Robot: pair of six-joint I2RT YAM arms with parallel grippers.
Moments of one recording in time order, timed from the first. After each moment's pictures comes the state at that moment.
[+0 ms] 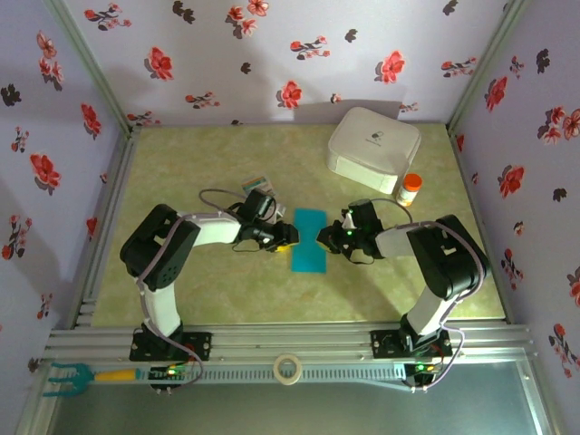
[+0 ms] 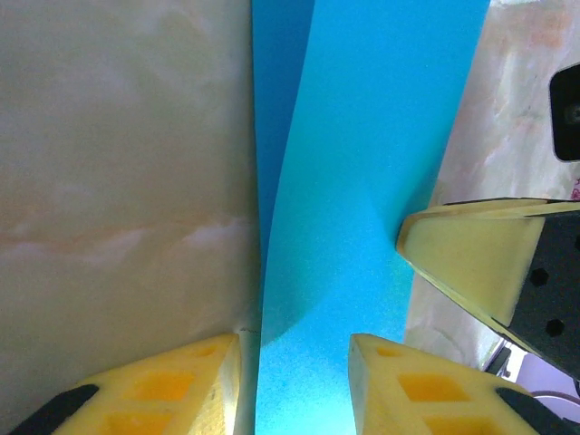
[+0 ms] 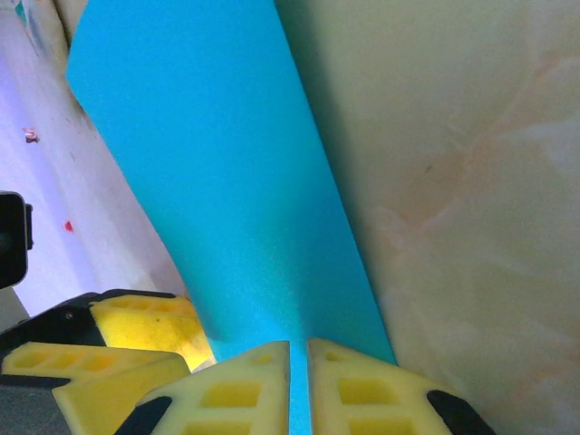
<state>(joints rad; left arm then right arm) -0.67 1.87 0.95 -0.04 0.55 -0.84 0.42 1.69 0.59 0.24 -0.59 1.03</state>
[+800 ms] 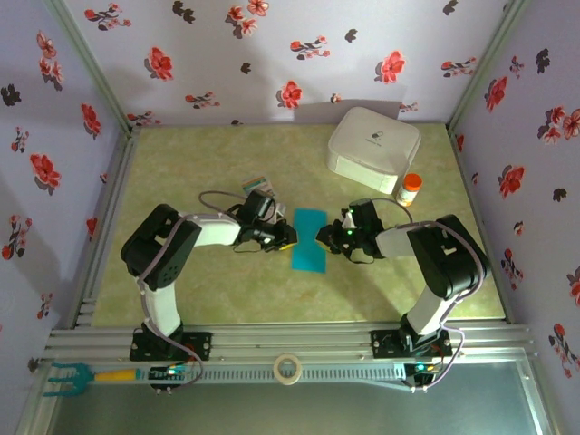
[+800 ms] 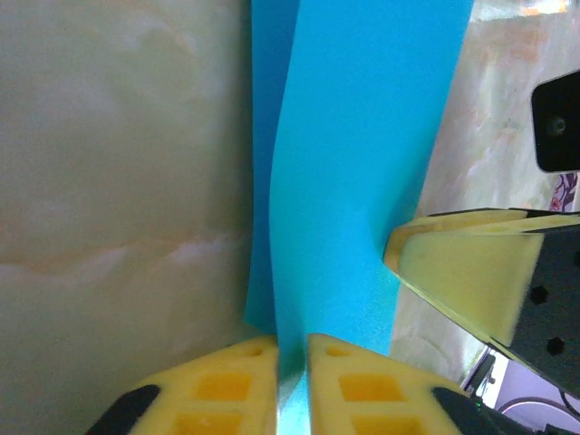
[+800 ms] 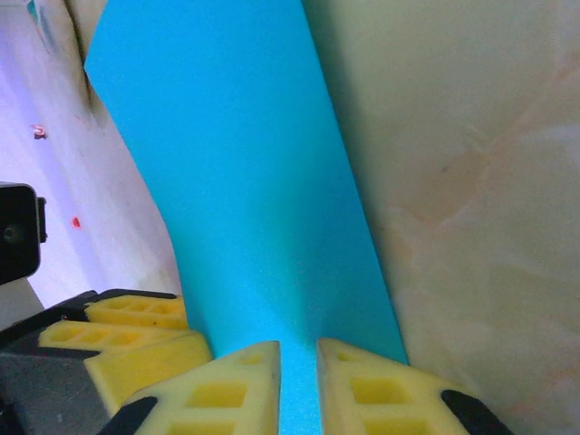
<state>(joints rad) -0.67 1.87 0.93 0.03 0.56 -0.88 0.42 1.69 0.59 0.25 -0.61 1.03</state>
